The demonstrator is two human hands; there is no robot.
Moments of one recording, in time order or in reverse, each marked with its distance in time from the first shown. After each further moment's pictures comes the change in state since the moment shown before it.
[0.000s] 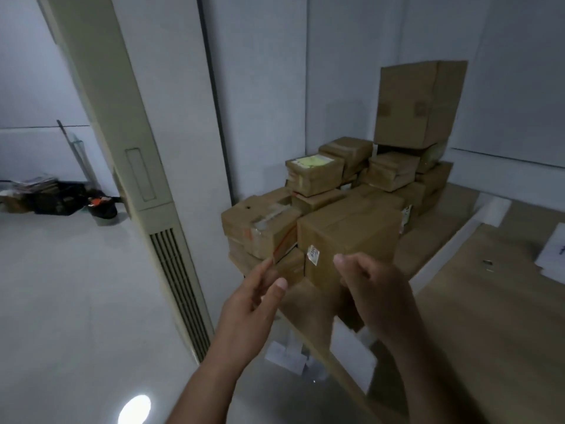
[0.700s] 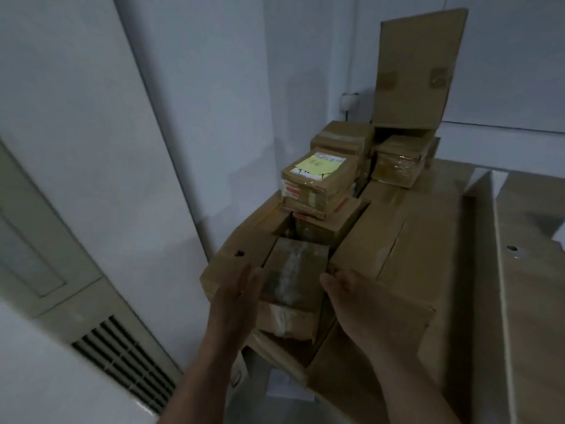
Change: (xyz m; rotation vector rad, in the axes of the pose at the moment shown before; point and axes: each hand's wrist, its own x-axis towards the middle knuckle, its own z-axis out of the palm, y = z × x) left_hand 0.288 -0.084 -0.057 0.102 -0.144 -0.113; right_hand 0.204 0.014 0.169 -0.133 0.029 0.526
